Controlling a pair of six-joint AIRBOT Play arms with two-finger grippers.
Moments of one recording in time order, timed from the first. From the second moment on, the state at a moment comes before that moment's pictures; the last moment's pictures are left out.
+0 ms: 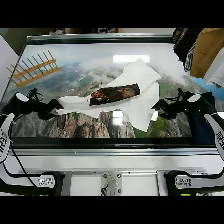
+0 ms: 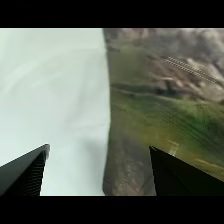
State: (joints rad) left arm 0.30 -1.55 1.06 1.09 -0.99 -1.58; right arm -0.21 -1.53 0.96 -0.89 0.91 1.50
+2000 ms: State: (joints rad) left arm 0.23 -0.56 1.52 1.08 -0.94 -1.63; right arm -0.26 -0.65 1.70 -1.10 0.83 1.47
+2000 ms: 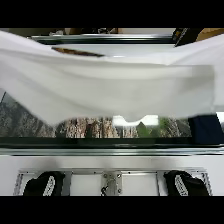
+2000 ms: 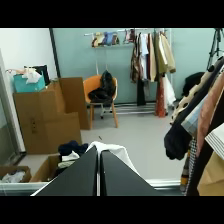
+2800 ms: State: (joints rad) left arm 0.15 -1.31 1.28 1.08 -0.75 -1.63; right arm -0.05 -1.50 1.70 -1.14 0.78 1.49
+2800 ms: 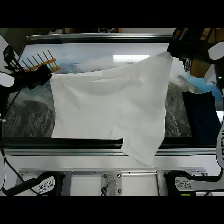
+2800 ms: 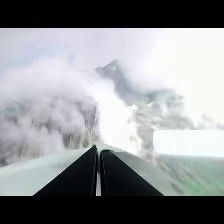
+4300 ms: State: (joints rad) left arm -0.01 -1.09 0.77 1.18 -1.02 -1.64; right arm -0.34 -1.16 0.58 -0.95 0.92 1.51
